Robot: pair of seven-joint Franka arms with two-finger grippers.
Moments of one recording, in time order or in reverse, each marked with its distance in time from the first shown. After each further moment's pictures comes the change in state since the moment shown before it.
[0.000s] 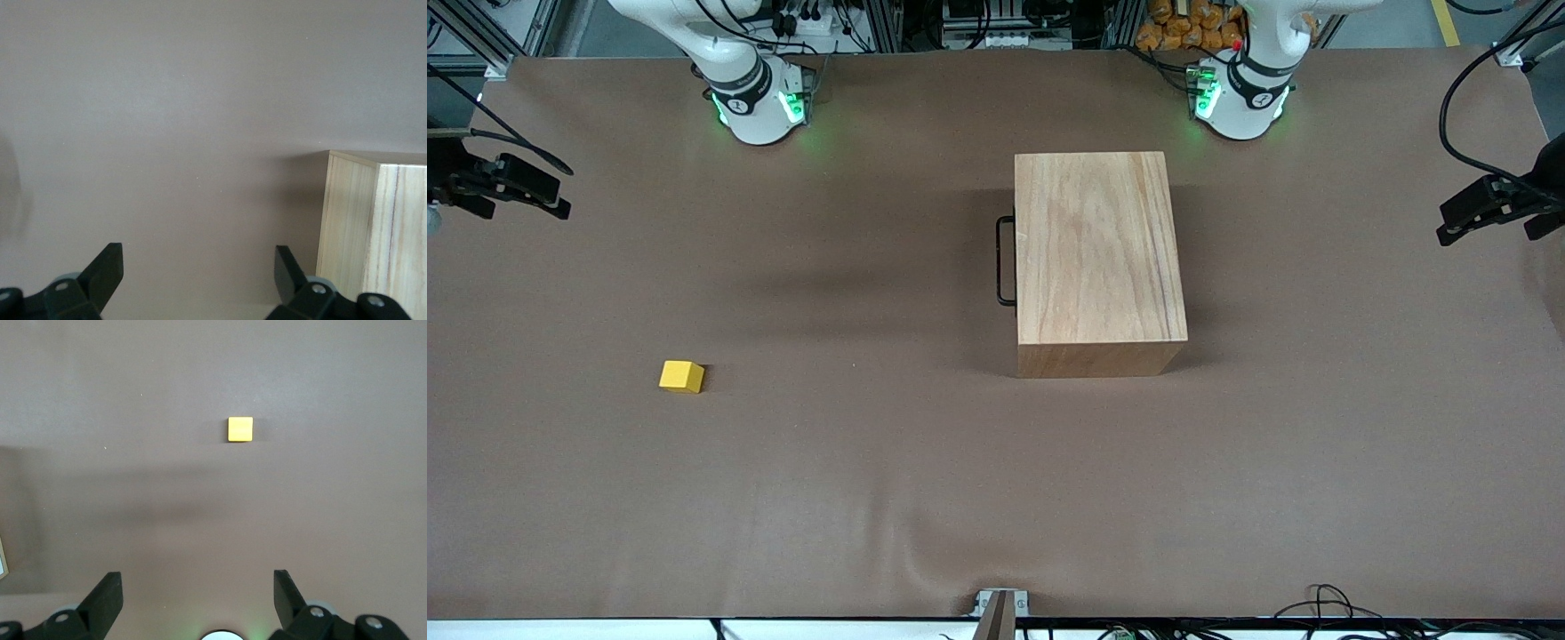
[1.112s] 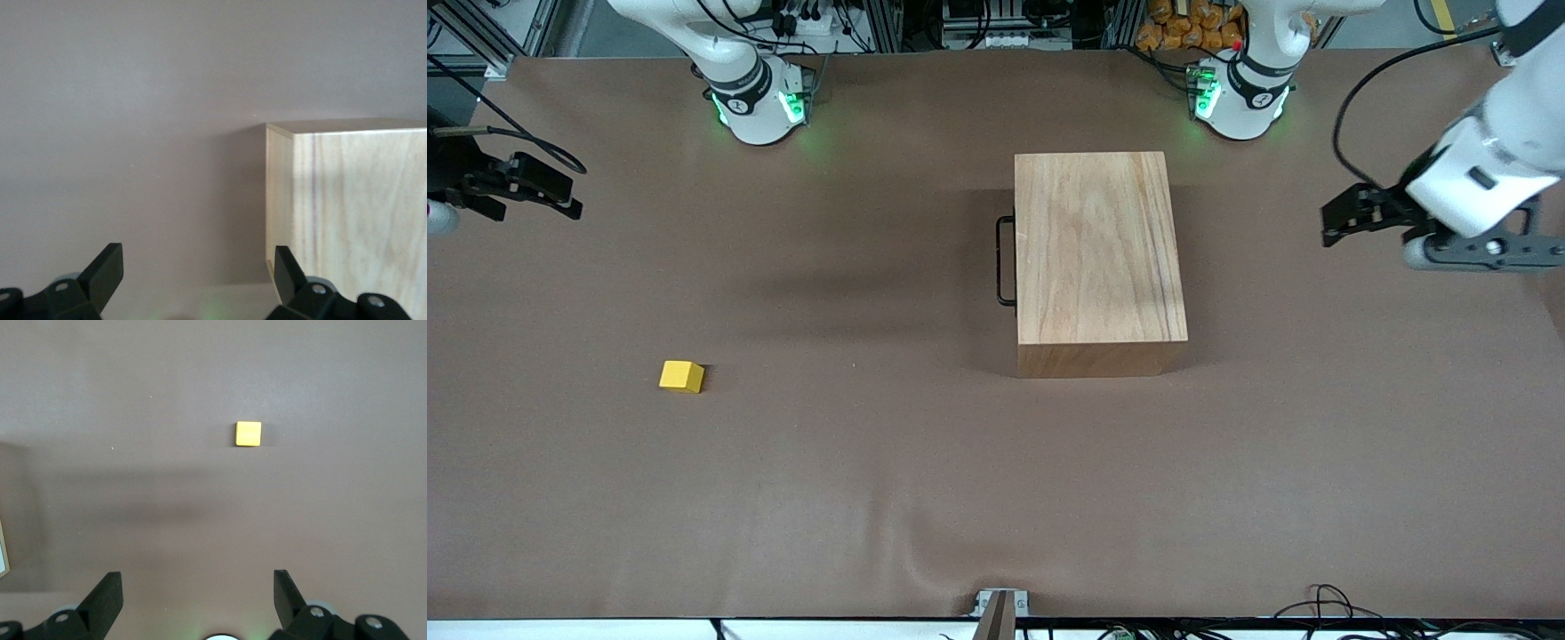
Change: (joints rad) left arm -0.082 0.063 -0.135 -0.004 -0.067 -0.018 -0.147; right arm 0.027 0.000 0.004 0.001 0.000 0.015 -0.001
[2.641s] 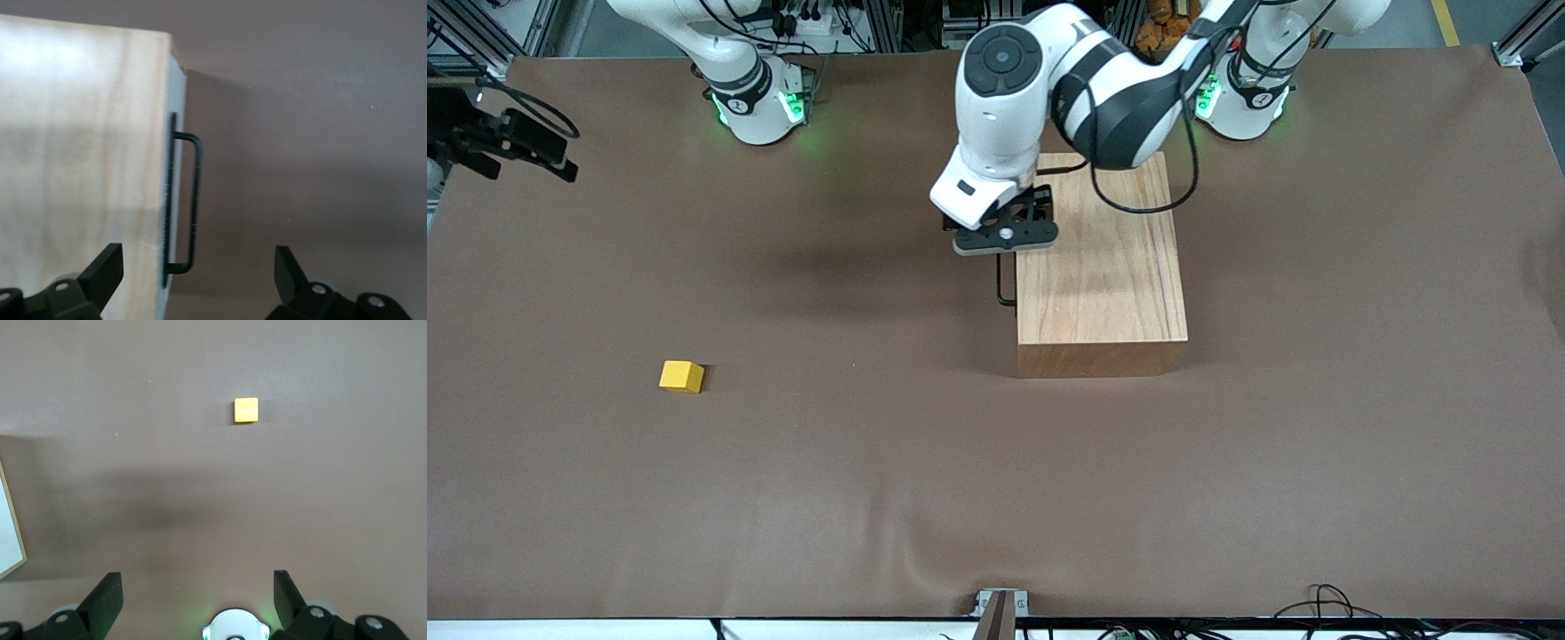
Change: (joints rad) left arm -0.627 0.399 -0.037 0.164 0.003 0.322 -0.758; right arm 0.025 -0.083 -0.013 -0.001 0.001 -0.109 0.084
